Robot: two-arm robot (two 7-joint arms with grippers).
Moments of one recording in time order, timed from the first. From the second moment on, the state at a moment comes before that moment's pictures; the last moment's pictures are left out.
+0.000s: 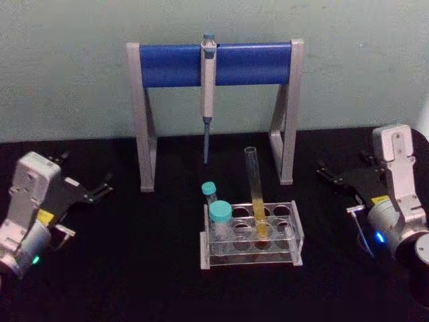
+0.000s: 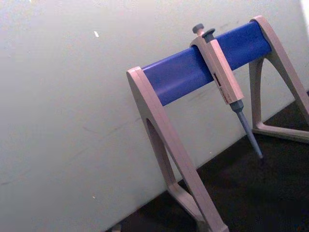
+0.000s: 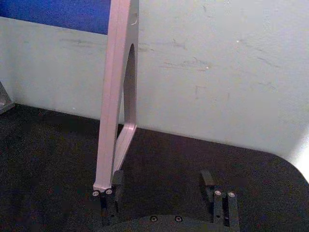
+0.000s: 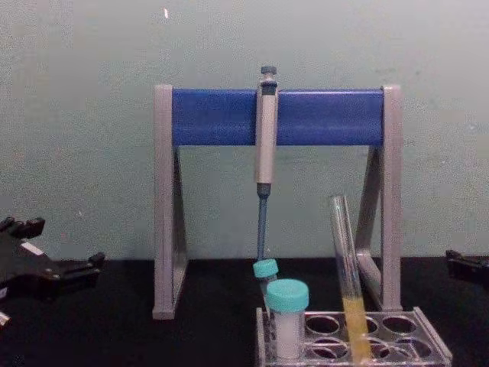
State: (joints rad) left arm -0.20 0.60 0.45 -1.41 -0.25 -0.12 0.03; right arm 0.19 0.29 -0.21 -1.40 0.15 0.12 0.01
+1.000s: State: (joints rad) left arm -0.20 0.60 0.45 -1.41 -0.25 -0.12 0.03; right arm 0.19 0.29 -0.21 -1.40 0.16 0.11 0.01
